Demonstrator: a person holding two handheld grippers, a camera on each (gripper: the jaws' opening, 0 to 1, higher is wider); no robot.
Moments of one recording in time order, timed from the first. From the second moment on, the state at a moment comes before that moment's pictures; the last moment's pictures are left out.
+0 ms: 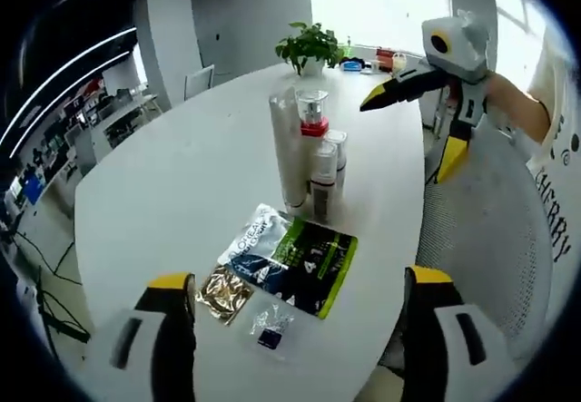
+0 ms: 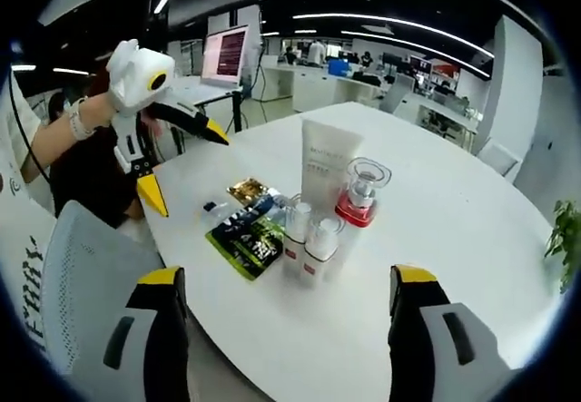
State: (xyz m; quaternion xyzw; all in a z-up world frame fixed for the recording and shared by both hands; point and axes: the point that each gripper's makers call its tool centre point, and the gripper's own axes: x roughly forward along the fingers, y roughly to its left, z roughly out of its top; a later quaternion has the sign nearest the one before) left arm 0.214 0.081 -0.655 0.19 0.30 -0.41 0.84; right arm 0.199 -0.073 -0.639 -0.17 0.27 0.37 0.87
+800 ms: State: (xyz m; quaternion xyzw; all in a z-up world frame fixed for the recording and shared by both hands) left arm 0.192 0.105 -0.642 0.11 0.29 -0.38 0.87; right arm 0.187 -0.075 -0.637 -0.17 0.27 0.38 0.87
